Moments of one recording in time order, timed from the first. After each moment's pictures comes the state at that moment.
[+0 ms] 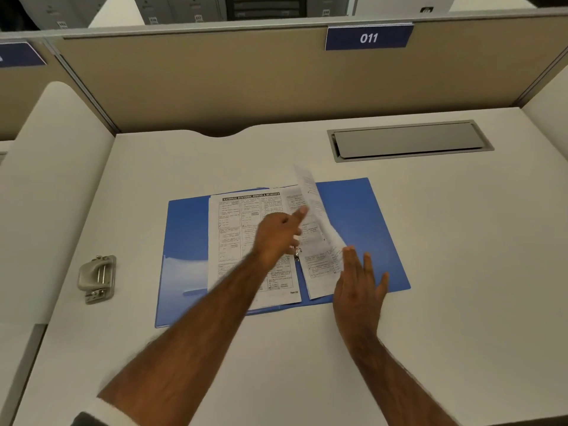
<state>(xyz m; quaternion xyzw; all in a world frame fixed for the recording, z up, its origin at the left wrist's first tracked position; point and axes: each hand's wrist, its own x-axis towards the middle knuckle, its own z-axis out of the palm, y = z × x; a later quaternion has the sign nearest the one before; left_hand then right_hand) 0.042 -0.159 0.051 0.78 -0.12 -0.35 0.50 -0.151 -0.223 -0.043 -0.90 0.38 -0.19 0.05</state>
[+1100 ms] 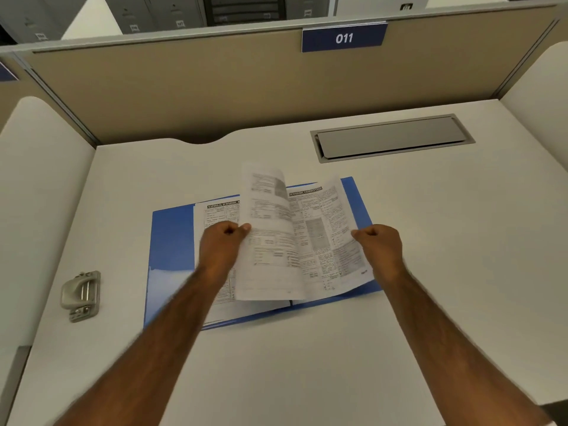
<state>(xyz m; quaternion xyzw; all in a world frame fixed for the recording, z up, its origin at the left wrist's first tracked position) 0.073 -0.107 0.046 0.83 -0.05 -0.24 0.50 -0.127 -0.333 0.030 -0.64 0.55 -0.16 0.52</state>
